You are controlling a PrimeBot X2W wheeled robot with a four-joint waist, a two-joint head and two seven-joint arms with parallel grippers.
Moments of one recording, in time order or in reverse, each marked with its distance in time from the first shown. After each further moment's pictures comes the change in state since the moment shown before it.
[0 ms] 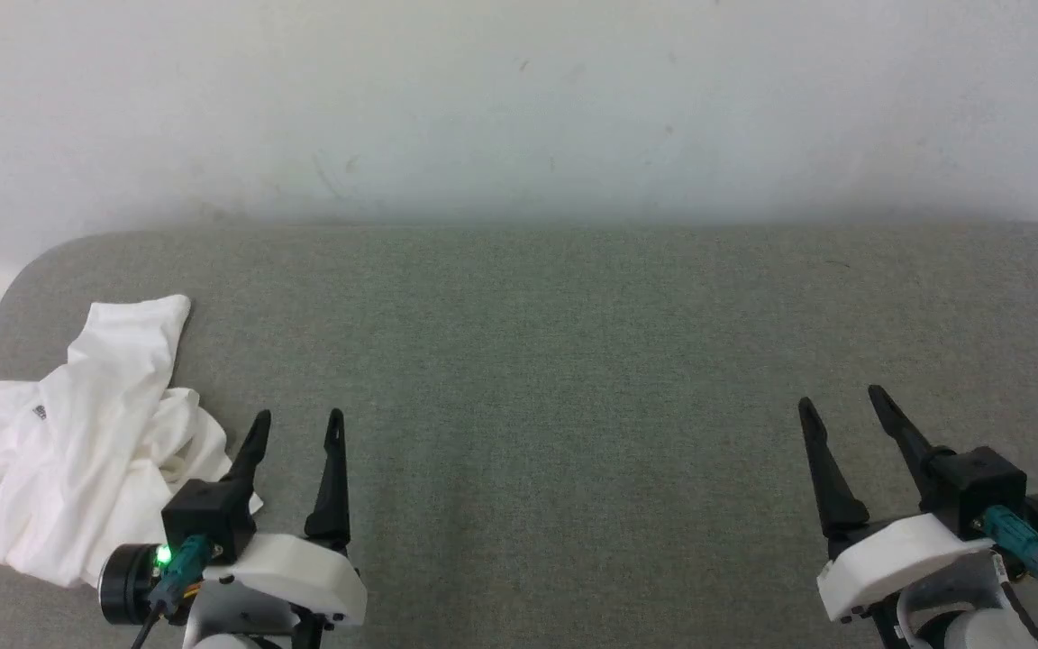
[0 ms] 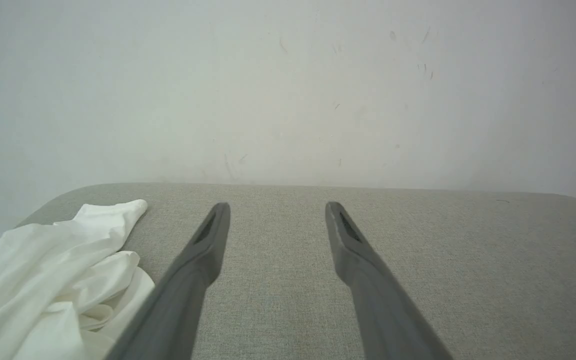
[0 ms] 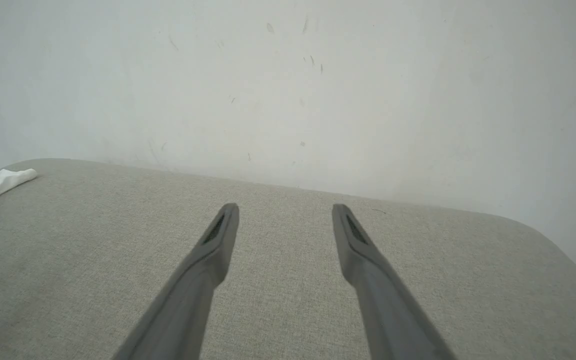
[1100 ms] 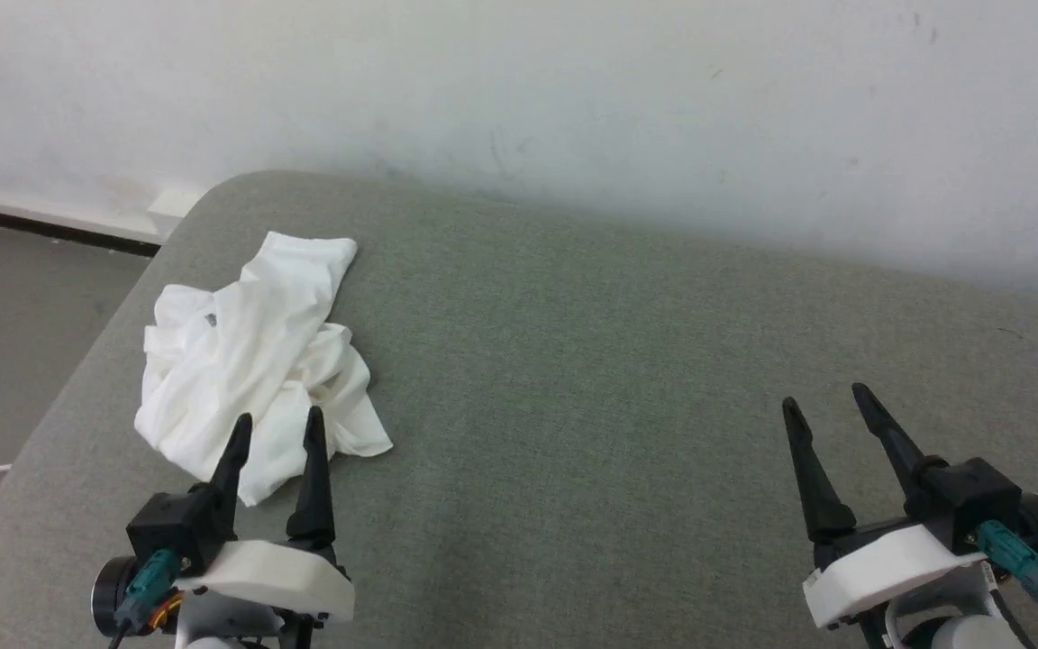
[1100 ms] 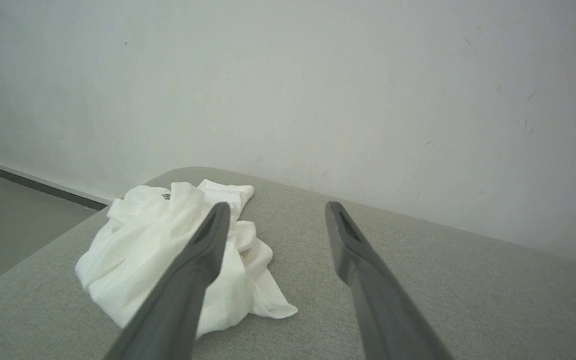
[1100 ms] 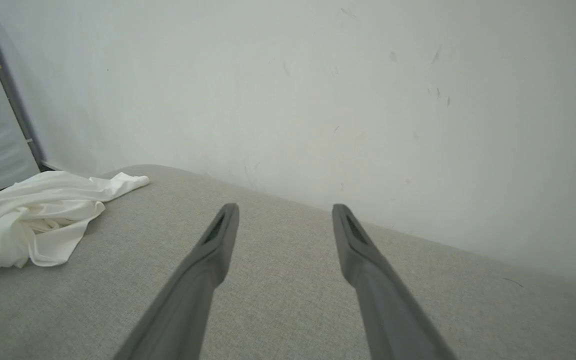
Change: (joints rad) left arm 0.000 0.000 0.021 0.024 -0.098 0.000 -0.067; right arm 0.013 0.000 0.036 -0.015 0.017 0.000 -0.055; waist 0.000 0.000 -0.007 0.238
